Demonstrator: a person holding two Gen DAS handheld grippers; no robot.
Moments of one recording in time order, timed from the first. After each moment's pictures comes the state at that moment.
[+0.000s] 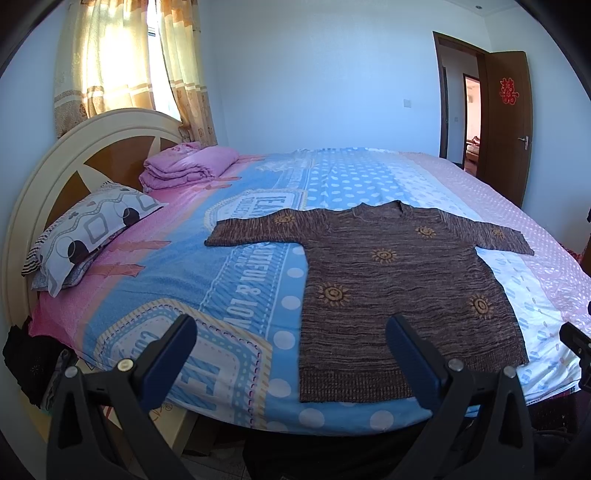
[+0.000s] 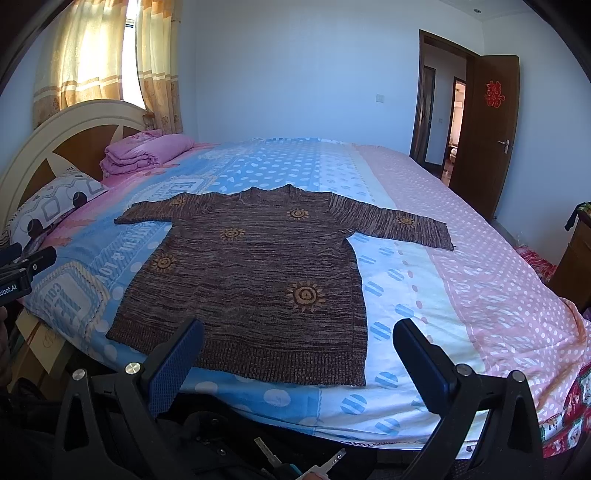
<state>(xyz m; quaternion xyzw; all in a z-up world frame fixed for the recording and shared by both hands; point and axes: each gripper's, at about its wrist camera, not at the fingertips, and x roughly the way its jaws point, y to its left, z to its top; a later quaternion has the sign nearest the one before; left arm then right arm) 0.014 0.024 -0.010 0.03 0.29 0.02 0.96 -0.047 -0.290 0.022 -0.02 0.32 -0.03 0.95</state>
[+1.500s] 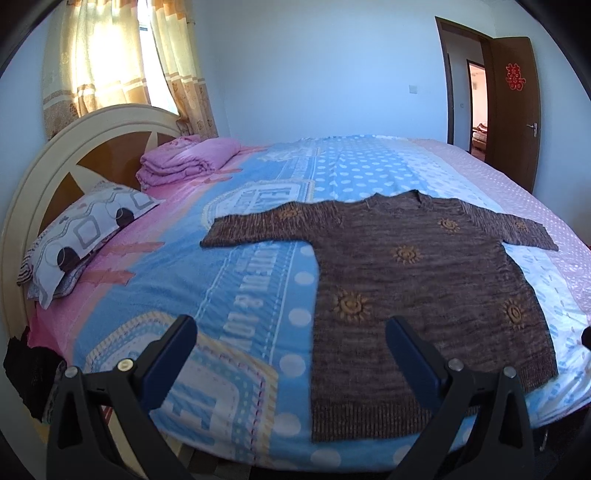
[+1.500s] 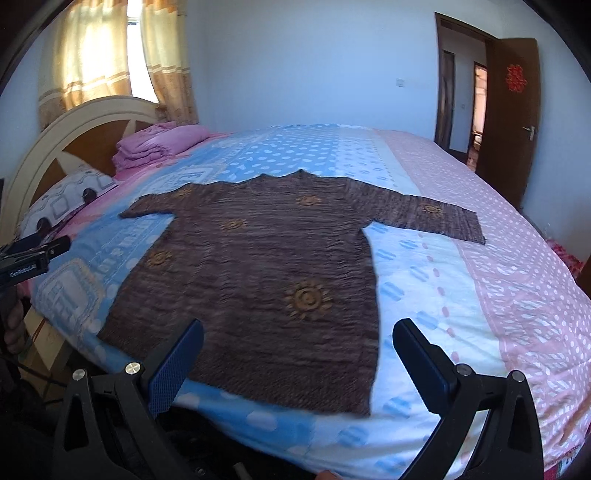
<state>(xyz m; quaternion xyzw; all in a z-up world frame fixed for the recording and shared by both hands) 0.083 0.022 -0.030 0.05 0.31 0.03 0.95 0.020 -0.339 -0.008 0.01 0.34 0.01 0.94</state>
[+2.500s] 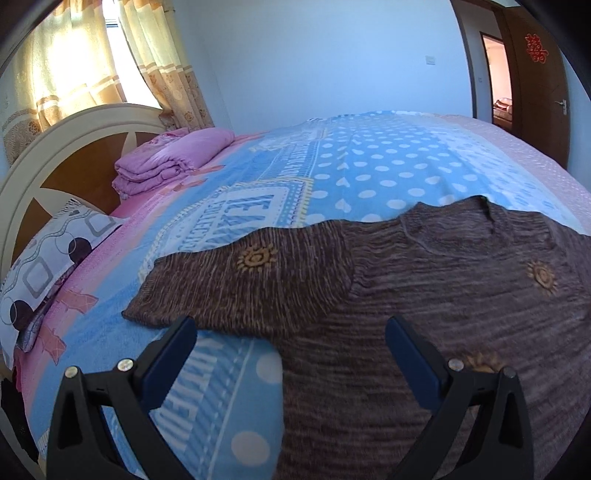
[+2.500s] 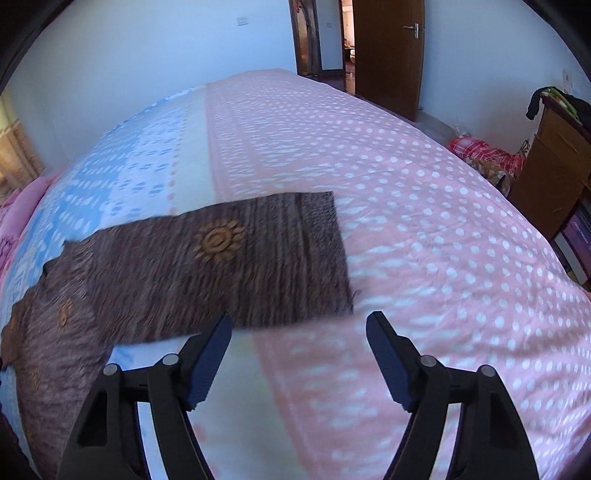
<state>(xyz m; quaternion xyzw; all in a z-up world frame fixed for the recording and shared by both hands) 0.328 -0.032 -0.093 0.09 0.34 0.08 0.93 0.236 -0.609 -0.054 0.15 0.44 -0.20 0.86</state>
